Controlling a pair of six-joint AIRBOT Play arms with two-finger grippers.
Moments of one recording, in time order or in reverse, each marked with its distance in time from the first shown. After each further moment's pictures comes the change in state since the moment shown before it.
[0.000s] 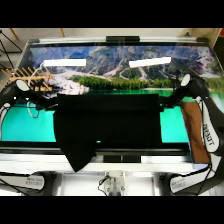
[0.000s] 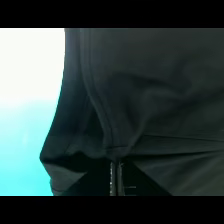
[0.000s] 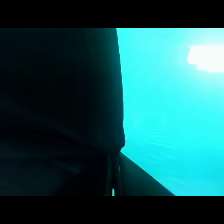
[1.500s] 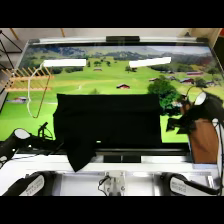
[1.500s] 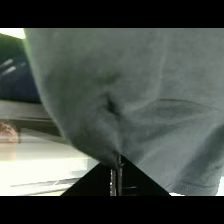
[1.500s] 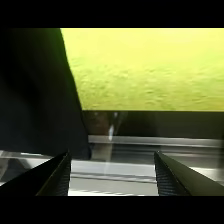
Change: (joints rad) left arm 0.066 0.574 -0.908 -0.269 0.050 0.008; right arm -0.119 0.357 -0.454 -0.020 0.171 -0.039
